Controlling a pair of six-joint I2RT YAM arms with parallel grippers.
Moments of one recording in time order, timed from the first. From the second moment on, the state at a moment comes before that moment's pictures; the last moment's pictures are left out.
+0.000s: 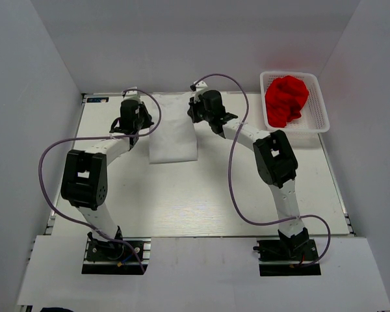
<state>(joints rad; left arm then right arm) -0.19 1.76 1.13 0.23 -0.04 -0.37 0.58 2.23 1.72 0.15 -0.13 0.08</state>
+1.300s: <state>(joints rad) -0.17 2.04 1.57 -0.30 -0.18 -0.42 0.53 2.29 1.81 -0.04 -0.14 0.08</state>
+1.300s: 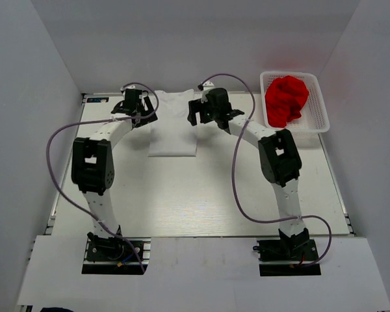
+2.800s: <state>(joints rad) -0.17 1.79 0.97 -0.07 0.04 -0.65 0.61 2.10 1.30 0.07 -0.31 0.56</state>
